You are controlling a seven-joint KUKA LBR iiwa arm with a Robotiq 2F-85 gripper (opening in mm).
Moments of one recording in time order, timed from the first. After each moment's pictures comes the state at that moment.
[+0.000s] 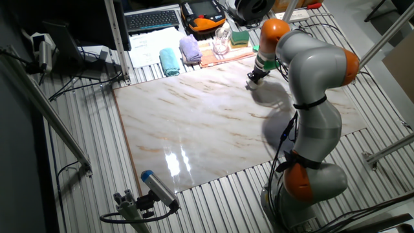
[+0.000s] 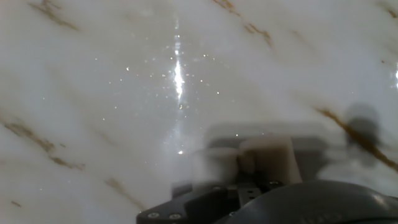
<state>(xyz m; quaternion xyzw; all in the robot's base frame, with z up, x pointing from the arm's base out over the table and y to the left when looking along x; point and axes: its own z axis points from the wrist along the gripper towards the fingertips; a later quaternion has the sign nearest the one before) 0.625 -0.134 0.033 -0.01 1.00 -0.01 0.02</state>
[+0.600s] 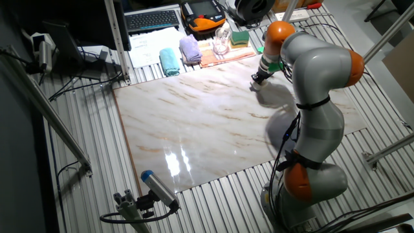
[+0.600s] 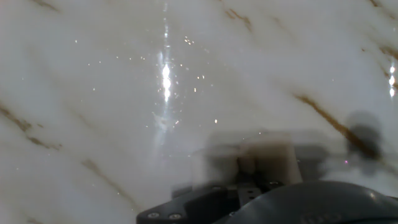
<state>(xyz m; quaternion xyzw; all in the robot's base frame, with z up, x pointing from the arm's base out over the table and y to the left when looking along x) 0.612 -0.150 0.039 -0.02 1.00 -0.02 0.02</state>
